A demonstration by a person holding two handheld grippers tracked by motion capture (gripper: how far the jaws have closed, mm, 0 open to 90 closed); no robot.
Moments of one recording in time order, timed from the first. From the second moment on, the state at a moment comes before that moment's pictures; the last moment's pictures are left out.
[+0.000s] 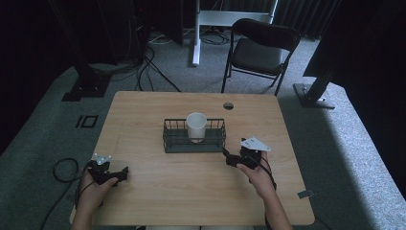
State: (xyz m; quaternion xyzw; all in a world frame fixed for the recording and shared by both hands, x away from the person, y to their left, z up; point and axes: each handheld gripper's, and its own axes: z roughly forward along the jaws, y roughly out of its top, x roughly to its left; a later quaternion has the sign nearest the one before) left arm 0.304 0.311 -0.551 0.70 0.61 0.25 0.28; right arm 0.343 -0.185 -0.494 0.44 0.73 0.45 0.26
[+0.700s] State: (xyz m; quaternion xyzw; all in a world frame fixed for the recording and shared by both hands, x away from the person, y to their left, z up) left arm 0.304 0.311 -0.551 0.70 0.61 0.25 0.28; right arm 0.337 -0.228 -0.529 0.50 0.72 0.41 0.26
